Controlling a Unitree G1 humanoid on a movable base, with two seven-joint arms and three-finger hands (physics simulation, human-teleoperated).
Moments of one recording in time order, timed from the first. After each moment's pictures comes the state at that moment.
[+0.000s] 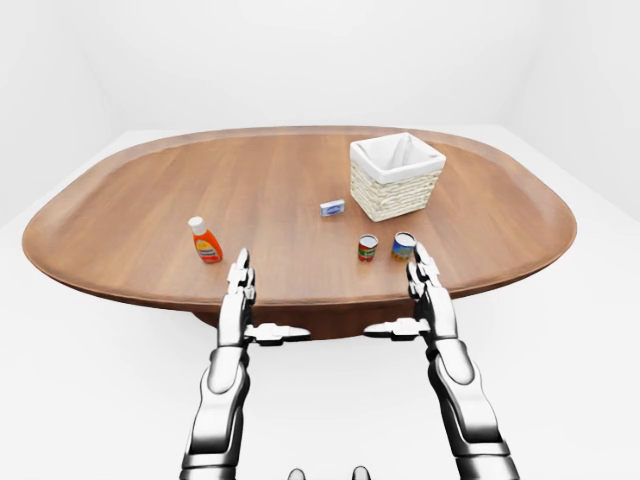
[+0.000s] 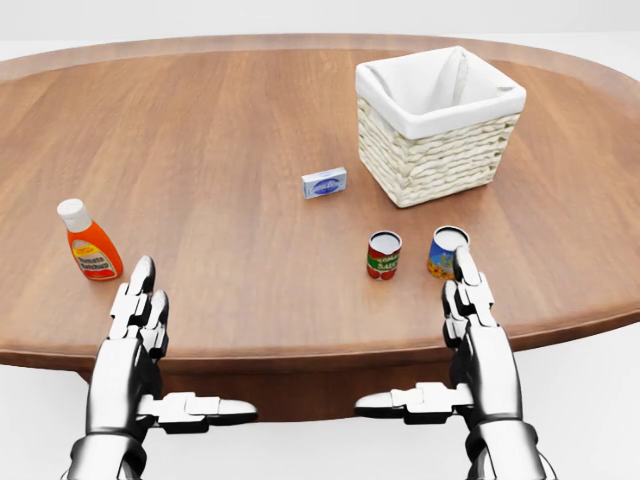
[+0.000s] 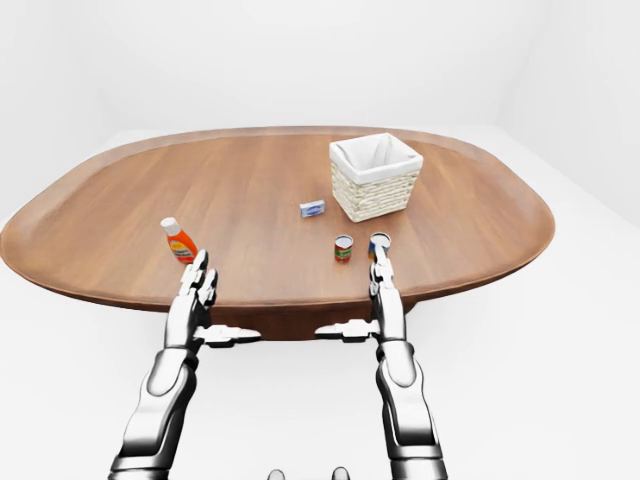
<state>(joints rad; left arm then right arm) 0.00 0.01 0.01 -0.01 -0.01 0.00 -0.01 0.00 -0.01 -0.02 -0.02 0.01 0.01 0.02</state>
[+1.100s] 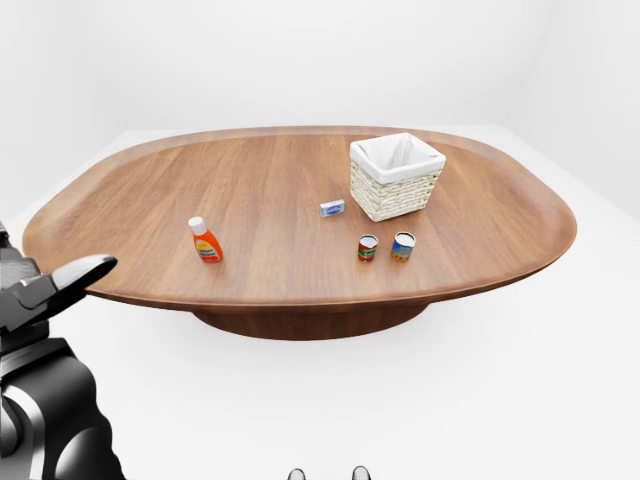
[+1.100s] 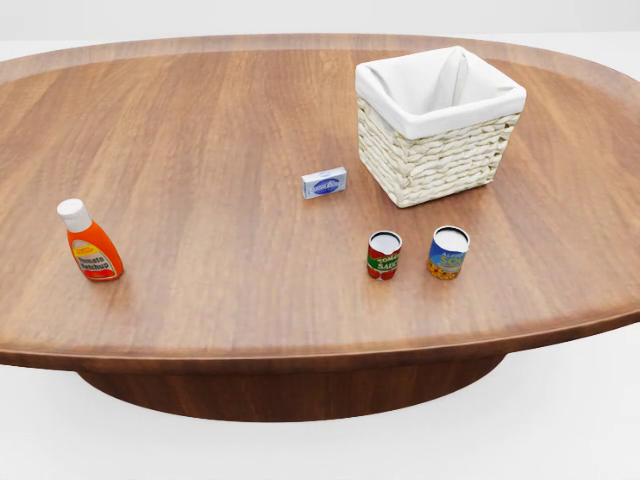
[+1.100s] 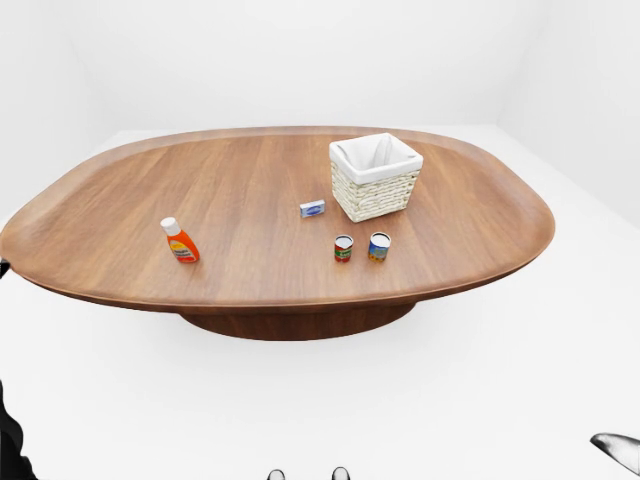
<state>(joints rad) -0.09 0.22 0.53 -0.73 -0.59 0.09 0.29 0.64 -0.22 -1.04 -1.01 0.98 0.04 -0.05</state>
